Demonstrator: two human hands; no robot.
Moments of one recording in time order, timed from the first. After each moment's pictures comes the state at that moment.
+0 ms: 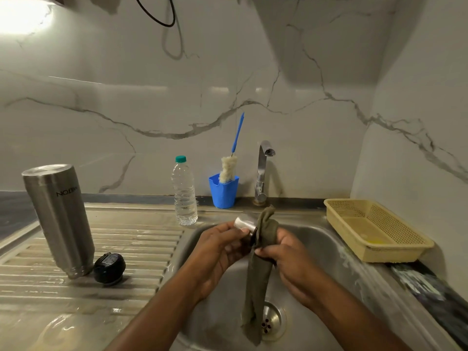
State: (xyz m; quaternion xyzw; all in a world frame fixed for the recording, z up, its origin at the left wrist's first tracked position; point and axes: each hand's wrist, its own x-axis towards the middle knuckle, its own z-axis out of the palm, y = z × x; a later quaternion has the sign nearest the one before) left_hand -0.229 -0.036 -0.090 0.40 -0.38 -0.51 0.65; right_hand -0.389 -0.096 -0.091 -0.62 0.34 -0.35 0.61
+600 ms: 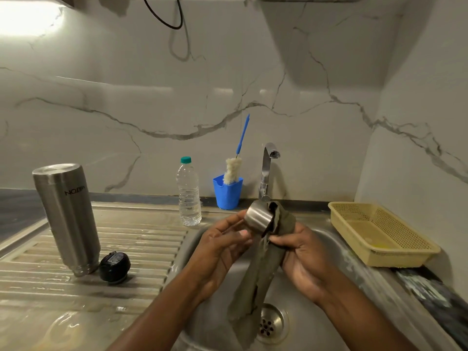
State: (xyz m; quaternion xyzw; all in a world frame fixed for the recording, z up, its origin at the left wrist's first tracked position) left_hand -0.220 -0.037 -0.098 0.33 -0.42 -0.52 0.67; right_hand -0.395 -0.099 -0.075 -0.46 0.21 -0.41 0.76
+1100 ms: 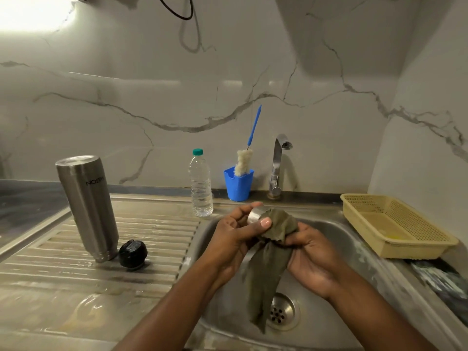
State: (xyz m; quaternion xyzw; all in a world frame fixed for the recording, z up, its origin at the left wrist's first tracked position) left_hand -0.230 -0.038 -0.091 0.36 -0.37 -0.51 0.69; right_hand -0.395 -0.099 -0.088 -0.42 0.17 -0.33 0.82
